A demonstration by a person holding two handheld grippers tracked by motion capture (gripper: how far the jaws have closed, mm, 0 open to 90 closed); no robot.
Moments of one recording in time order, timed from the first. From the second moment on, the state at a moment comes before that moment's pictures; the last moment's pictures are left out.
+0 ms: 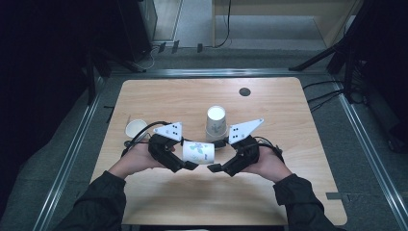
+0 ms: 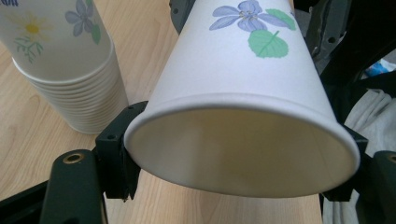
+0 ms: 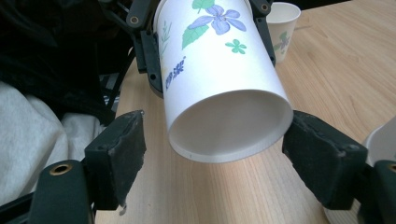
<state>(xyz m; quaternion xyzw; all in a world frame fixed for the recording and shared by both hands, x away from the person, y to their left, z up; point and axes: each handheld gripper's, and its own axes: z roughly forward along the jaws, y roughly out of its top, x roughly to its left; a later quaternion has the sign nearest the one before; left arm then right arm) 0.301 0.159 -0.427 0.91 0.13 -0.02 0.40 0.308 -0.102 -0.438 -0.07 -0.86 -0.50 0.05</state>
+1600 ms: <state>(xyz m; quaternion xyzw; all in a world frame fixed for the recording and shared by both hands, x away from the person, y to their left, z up) 0.295 0.130 -0.445 0.96 0.11 0.00 0.25 0.304 -0.074 -0.470 -0.03 -0.91 -0.42 0.03</state>
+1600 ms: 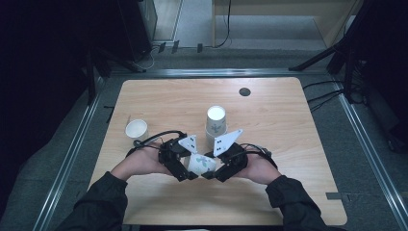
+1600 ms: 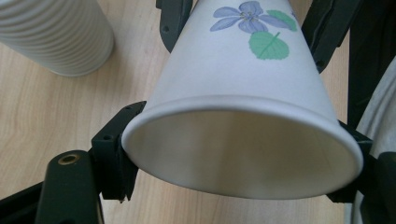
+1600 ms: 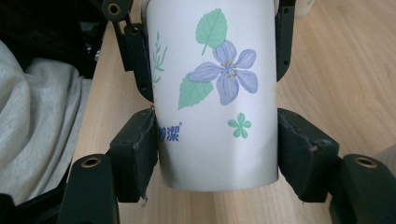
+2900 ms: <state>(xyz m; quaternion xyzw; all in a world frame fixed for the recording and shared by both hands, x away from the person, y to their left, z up) 0.302 0.157 -0.431 0.90 0.16 0.00 0.40 0.314 -0.109 -0.443 -0.08 -0.86 -0.51 0.01</state>
